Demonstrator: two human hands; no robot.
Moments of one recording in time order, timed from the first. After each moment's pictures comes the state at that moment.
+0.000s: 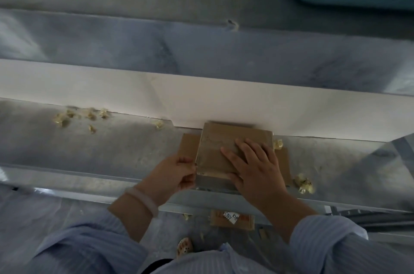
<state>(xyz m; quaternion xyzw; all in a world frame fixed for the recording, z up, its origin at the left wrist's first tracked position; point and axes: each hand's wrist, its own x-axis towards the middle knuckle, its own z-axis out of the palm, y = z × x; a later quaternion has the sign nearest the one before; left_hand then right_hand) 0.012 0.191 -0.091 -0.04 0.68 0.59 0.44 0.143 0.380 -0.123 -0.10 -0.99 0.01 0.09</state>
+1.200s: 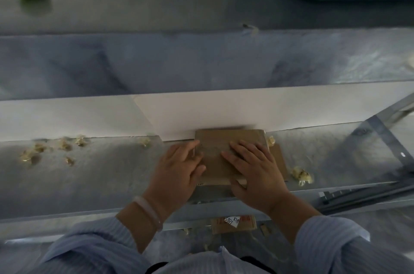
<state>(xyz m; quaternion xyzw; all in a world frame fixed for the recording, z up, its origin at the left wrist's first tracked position) -0.024 0.198 -0.111 0.54 0.81 0.21 -0.02 0.139 0.369 -0.118 -0.13 -0.98 0.10 0.14</state>
